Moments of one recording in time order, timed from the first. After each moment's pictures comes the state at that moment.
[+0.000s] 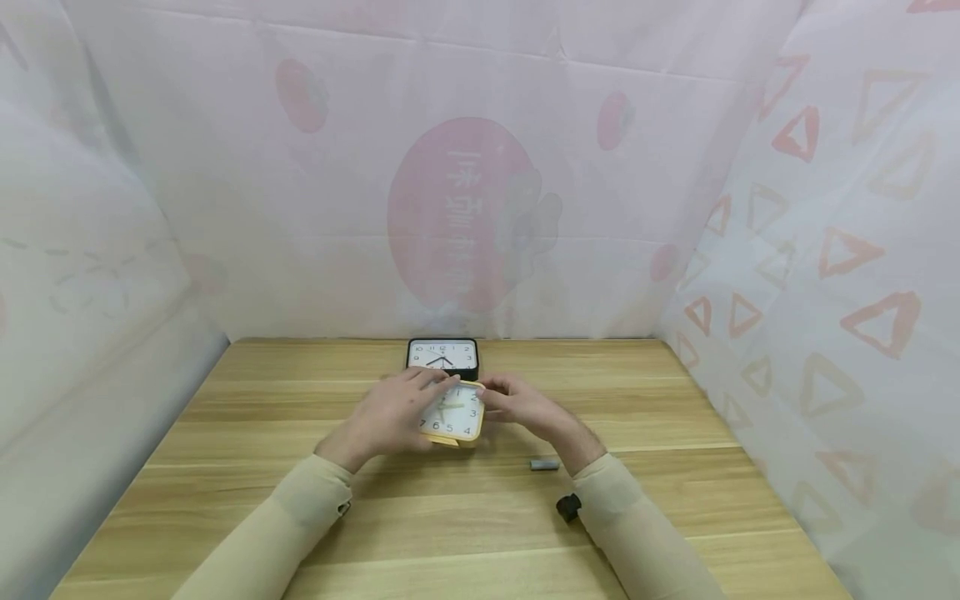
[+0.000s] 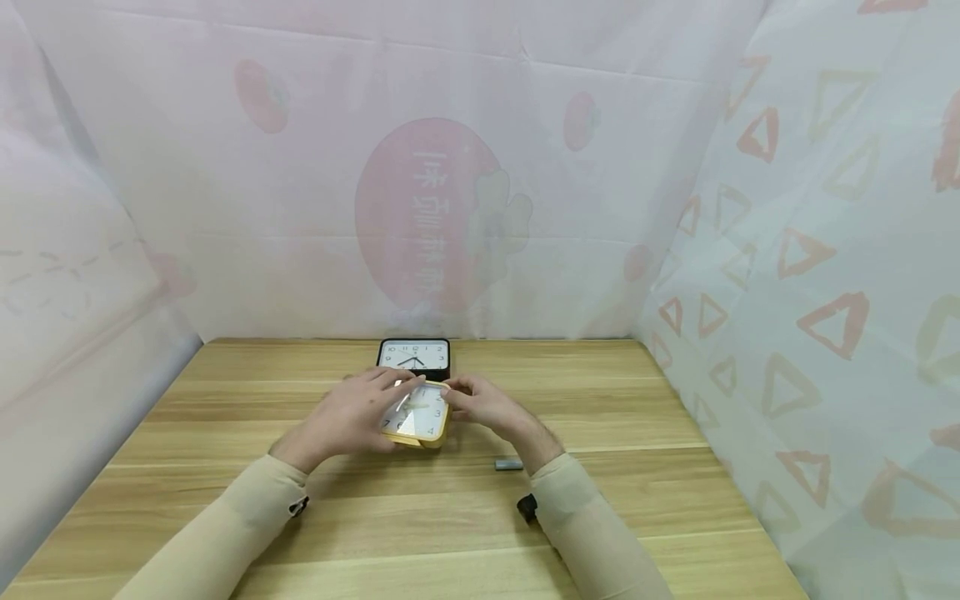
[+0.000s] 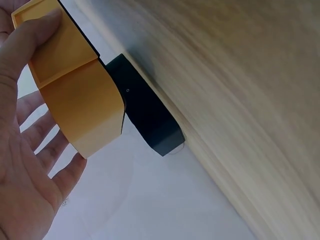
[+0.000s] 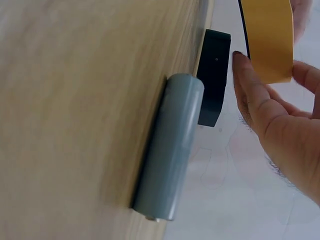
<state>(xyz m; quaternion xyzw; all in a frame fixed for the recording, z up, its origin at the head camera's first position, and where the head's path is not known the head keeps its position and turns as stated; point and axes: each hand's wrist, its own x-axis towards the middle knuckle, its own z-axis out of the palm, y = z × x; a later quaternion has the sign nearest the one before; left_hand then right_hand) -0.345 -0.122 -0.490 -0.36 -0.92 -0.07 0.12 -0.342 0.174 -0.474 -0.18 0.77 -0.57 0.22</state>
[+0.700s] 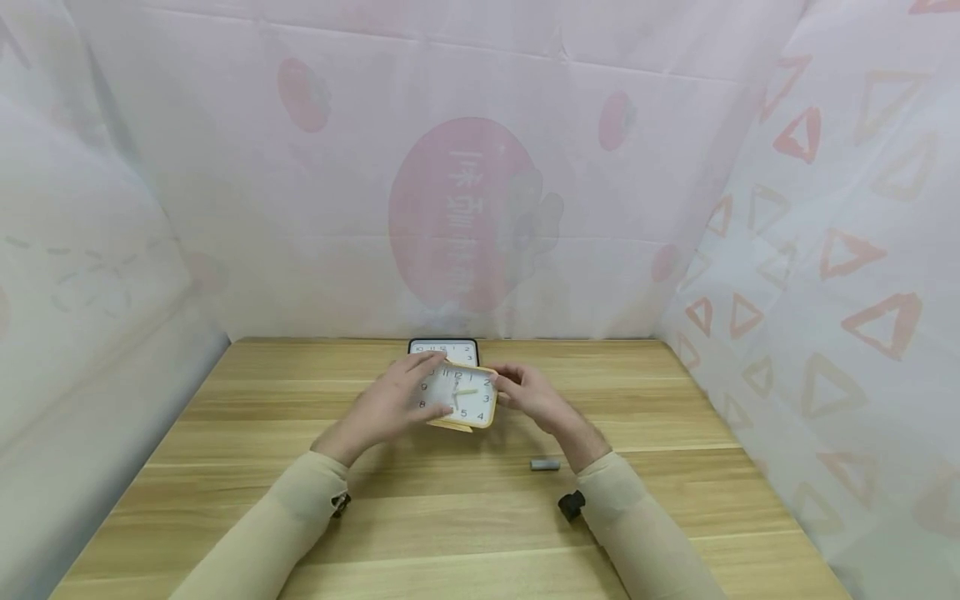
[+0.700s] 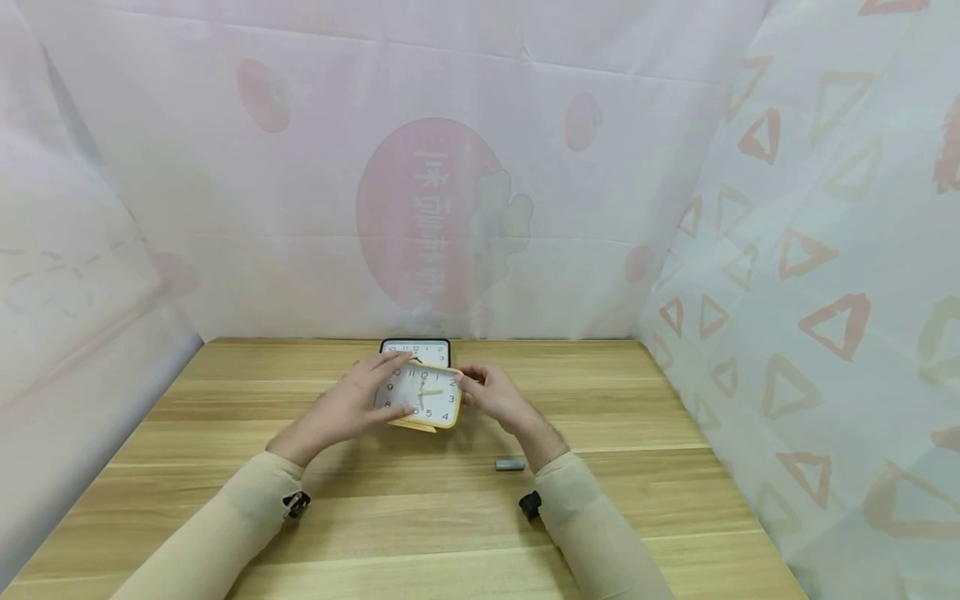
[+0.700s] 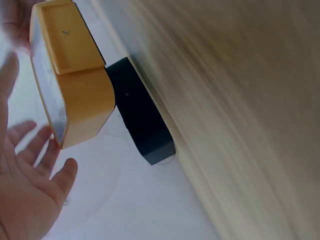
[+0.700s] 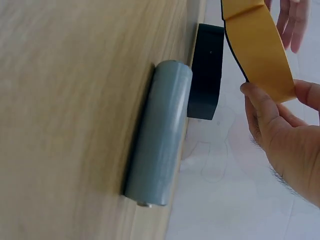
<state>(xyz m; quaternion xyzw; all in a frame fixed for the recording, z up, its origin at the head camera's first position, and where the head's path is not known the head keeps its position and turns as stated) -0.331 -0.123 -0.464 -0.30 -0.92 -0.25 0.09 -0.345 0.178 -0.468 -0.12 0.77 -0.61 0.14</state>
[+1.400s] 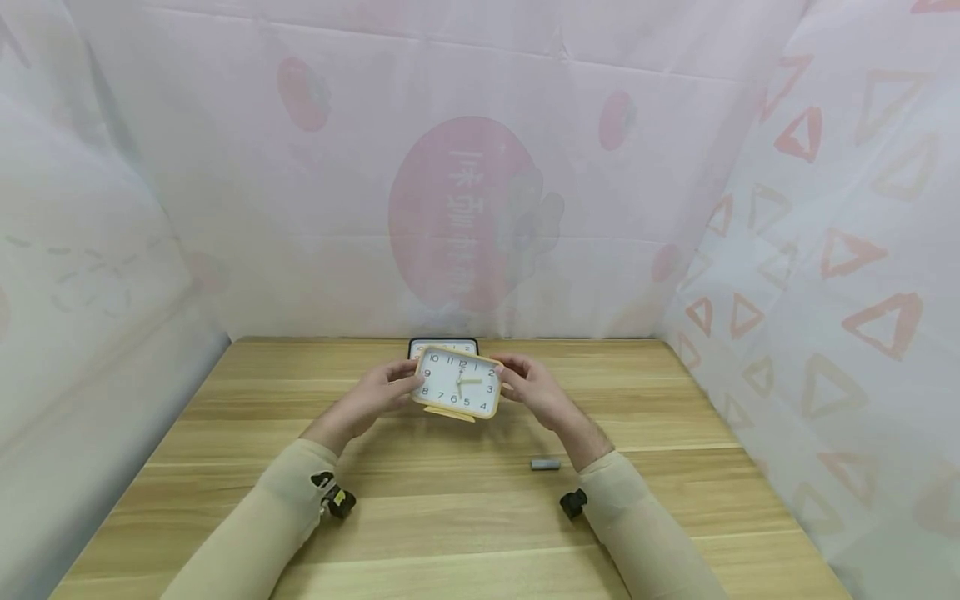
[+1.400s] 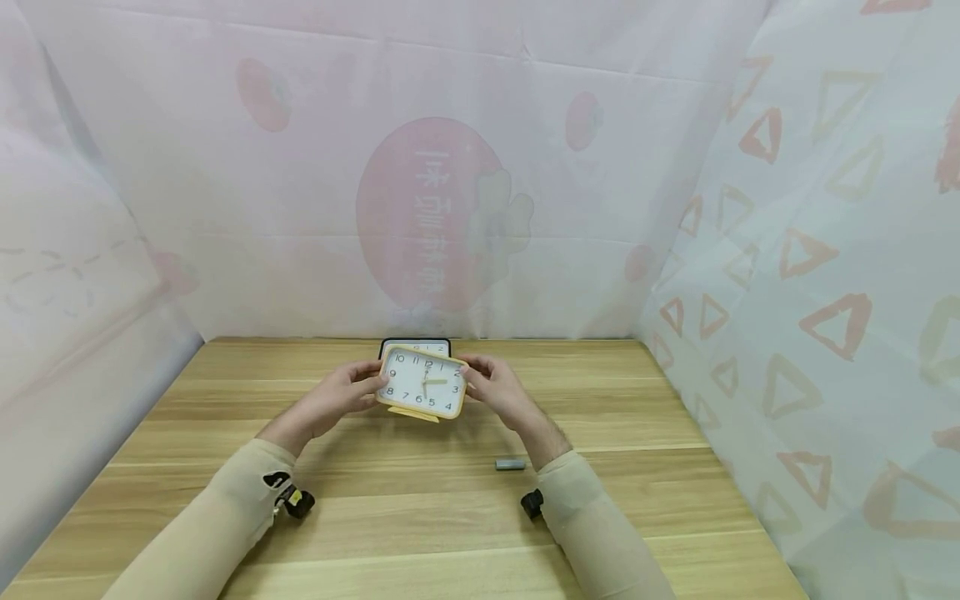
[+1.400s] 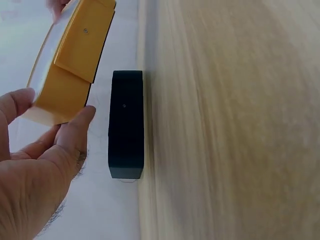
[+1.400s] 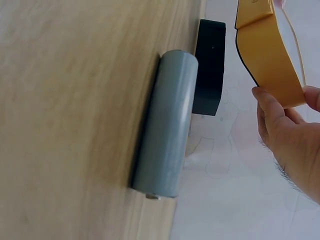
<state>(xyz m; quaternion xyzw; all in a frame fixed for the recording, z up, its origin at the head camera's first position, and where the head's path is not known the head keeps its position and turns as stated) -0.358 -0.146 -0.480 -0.12 -0.77 -0.61 -0.15 -0.351 0.183 -0.468 -0.12 0.75 -0.64 0.10</state>
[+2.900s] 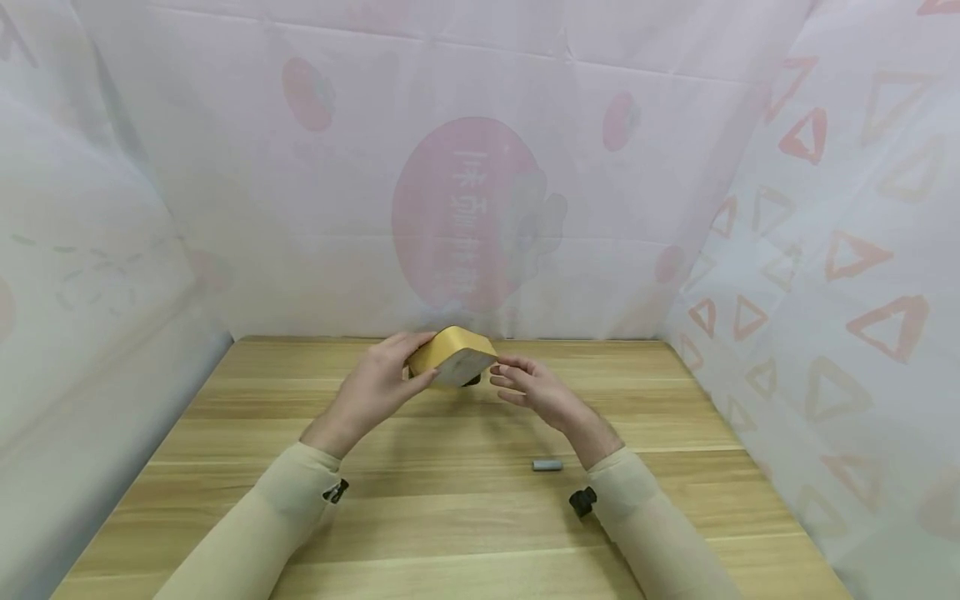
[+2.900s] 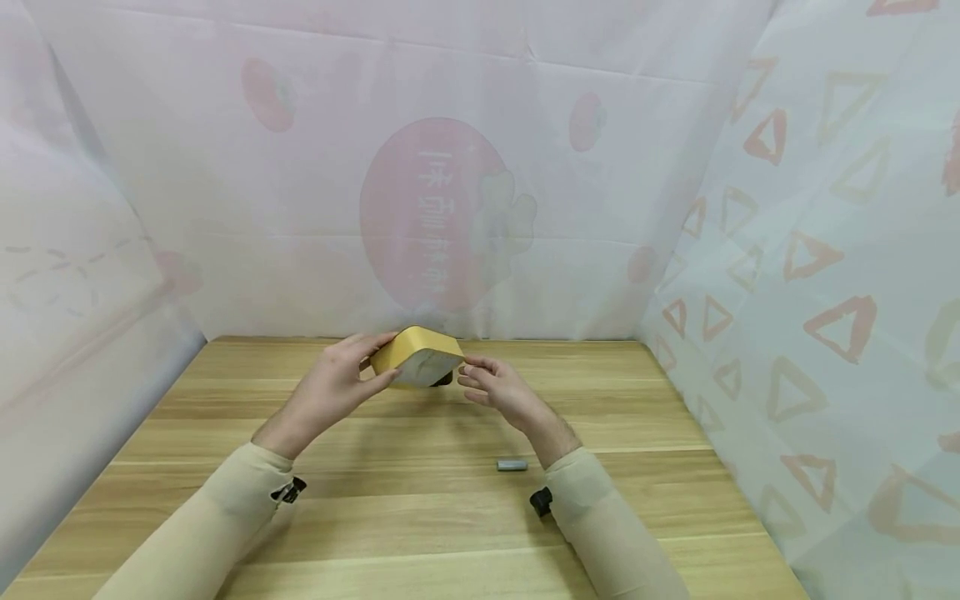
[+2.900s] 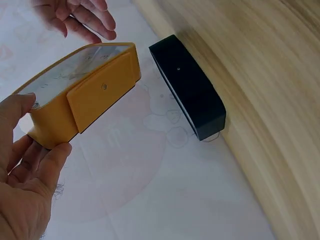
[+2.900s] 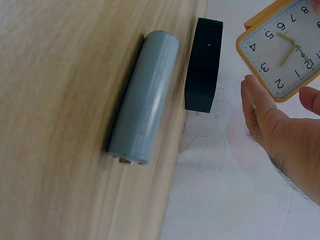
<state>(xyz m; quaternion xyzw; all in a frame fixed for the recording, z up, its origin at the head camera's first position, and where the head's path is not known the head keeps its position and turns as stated) -0.319 -0.126 -0.418 -0.28 -0.88 -0.31 0.20 -0.350 0.195 -0.460 -0.12 0.72 -0.66 0.18</state>
